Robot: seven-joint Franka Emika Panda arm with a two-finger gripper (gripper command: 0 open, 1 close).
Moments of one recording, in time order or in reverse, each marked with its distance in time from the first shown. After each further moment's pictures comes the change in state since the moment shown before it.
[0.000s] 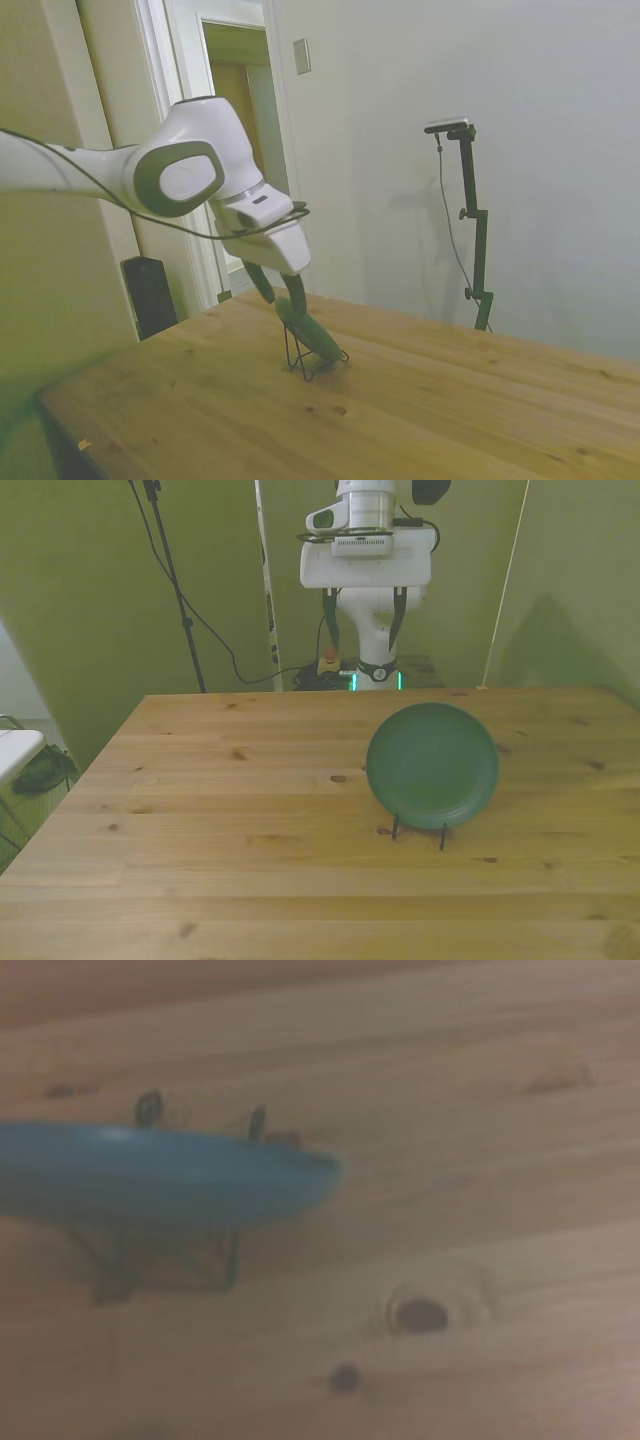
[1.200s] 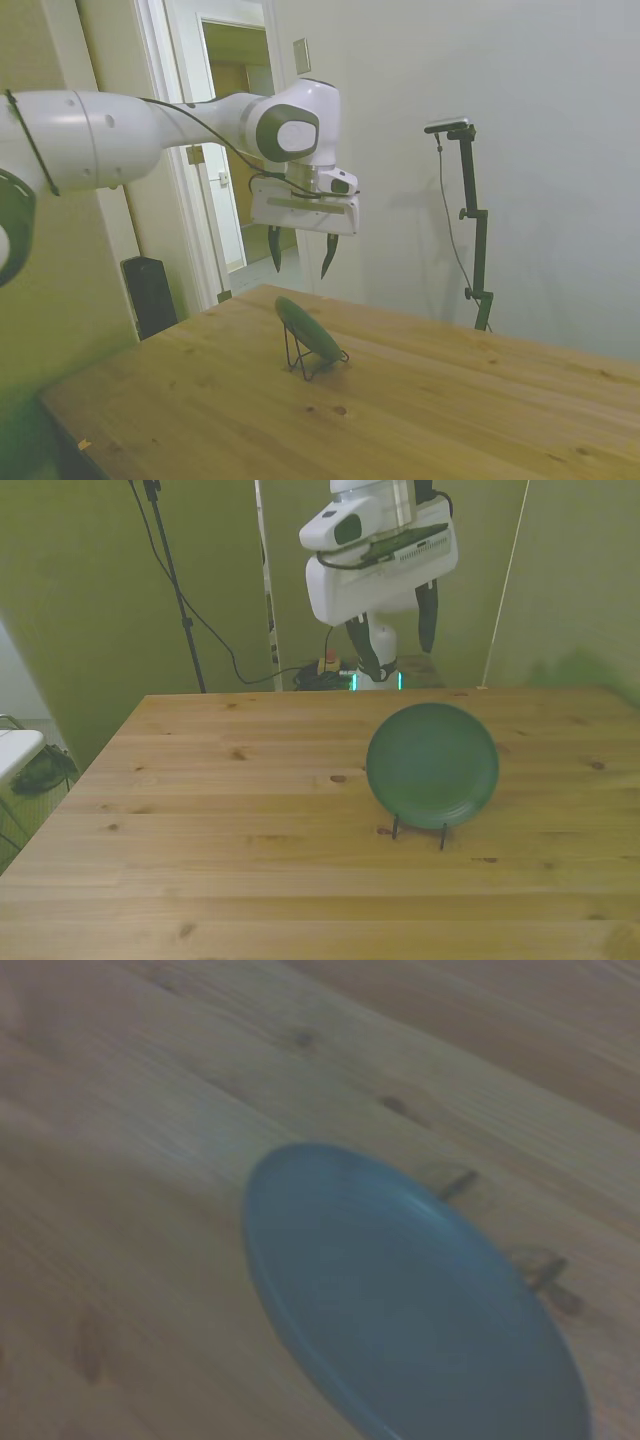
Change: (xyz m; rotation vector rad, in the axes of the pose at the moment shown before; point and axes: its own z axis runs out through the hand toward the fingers) arm 0.077 -0.117 0.033 0.105 -0.487 -0.703
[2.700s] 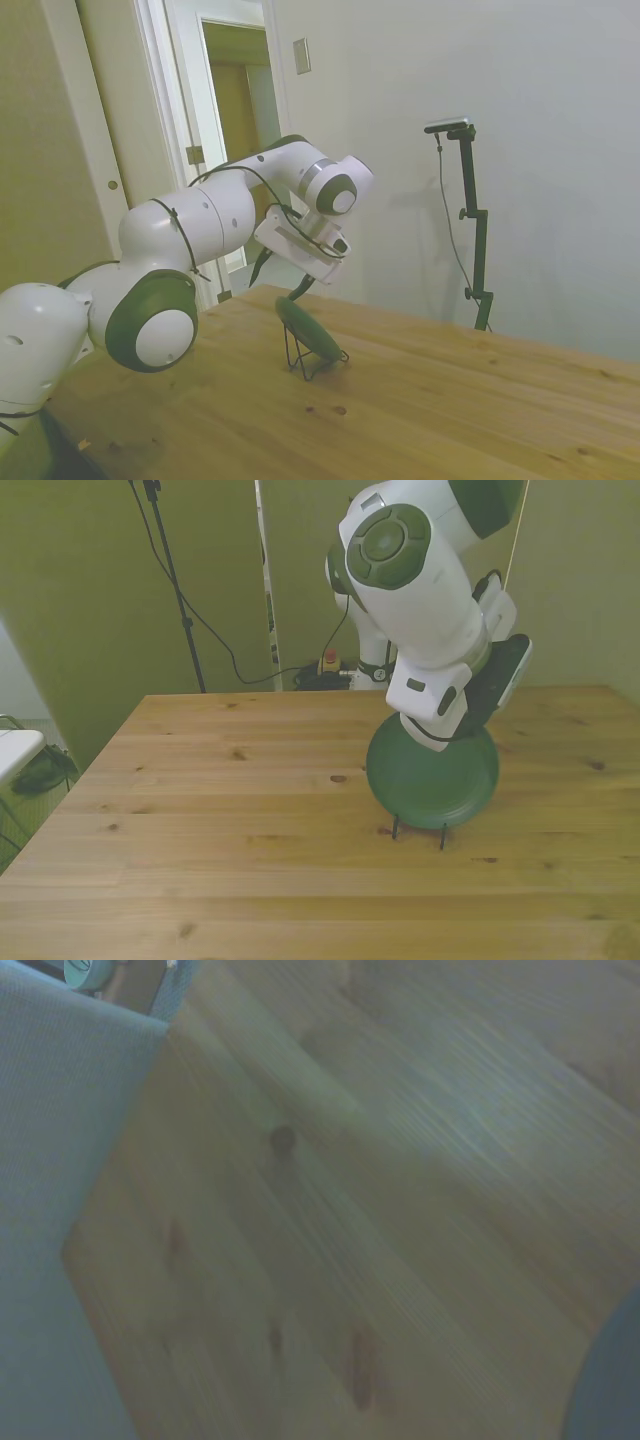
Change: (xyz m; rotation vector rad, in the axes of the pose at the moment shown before) arm 0.057 -0.057 0.114 0.185 -0.456 -0.081
